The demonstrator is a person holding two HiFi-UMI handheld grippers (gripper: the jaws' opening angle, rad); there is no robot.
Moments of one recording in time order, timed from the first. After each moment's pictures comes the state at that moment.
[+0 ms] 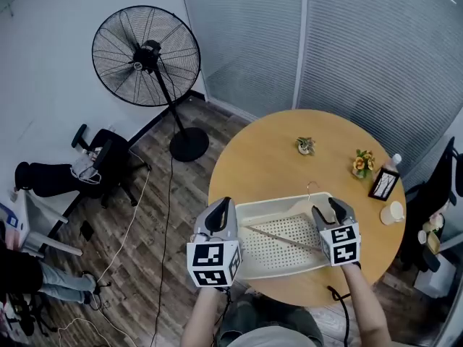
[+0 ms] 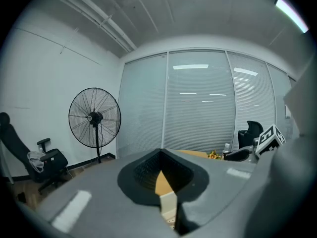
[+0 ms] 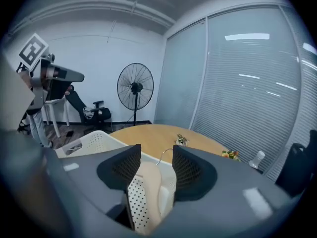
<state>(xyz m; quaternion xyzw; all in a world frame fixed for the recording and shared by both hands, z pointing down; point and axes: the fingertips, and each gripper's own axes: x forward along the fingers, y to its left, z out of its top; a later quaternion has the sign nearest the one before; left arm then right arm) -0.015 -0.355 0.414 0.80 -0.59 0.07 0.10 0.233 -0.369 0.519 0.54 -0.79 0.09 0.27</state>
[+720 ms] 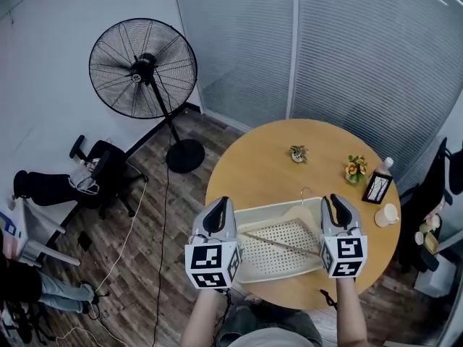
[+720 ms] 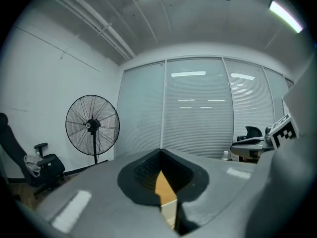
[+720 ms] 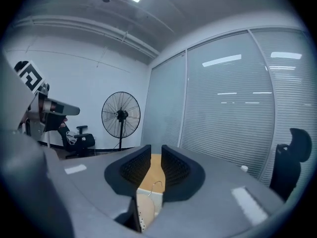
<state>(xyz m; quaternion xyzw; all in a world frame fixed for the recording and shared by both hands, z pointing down) -0.007 -0.354 0.382 0.81 -0.59 0.04 0.07 0.243 -0.353 0.417 0.63 -0.77 0.01 0.12</state>
